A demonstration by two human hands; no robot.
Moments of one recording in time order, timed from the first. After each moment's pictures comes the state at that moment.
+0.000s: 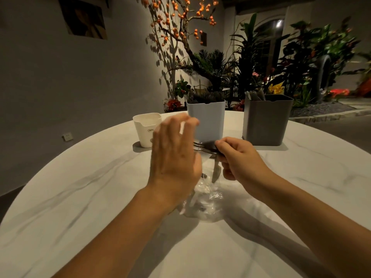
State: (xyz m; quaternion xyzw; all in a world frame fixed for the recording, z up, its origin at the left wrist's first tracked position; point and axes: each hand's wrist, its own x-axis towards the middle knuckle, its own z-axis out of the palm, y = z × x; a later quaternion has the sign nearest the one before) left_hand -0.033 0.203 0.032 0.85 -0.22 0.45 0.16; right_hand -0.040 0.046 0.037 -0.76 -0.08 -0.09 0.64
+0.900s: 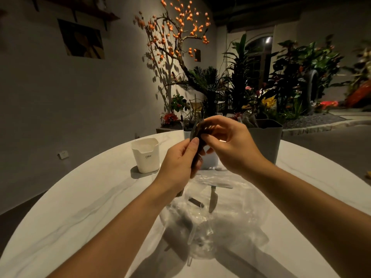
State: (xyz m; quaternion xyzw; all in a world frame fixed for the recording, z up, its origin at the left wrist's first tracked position) left_hand -0.009 0.186 0.095 0.72 -0.18 0.07 0.67; right_hand -0.010 0.041 0.123 -0.77 -0.24 -0.24 0.55
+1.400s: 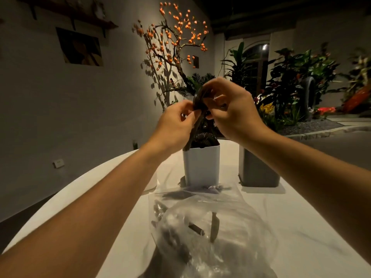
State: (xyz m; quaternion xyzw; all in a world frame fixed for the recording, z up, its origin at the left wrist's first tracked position) left_hand 0.065 0.183 0.195 0.78 -0.25 0.21 0.53; right_hand 0.048 0.033 0.211 -0.78 -0.26 -0.40 0.41
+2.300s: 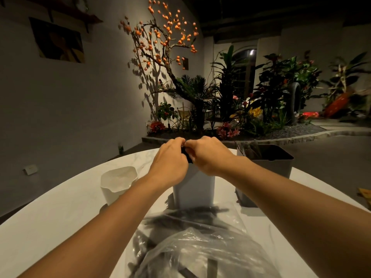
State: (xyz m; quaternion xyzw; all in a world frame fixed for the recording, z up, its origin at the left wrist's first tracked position) left_hand 0.170 0.170 0.128 0.92 -0.16 0.18 0.31; right_hand 0.174 0.033 0.141 -0.95 -0.20 -0.25 0.02
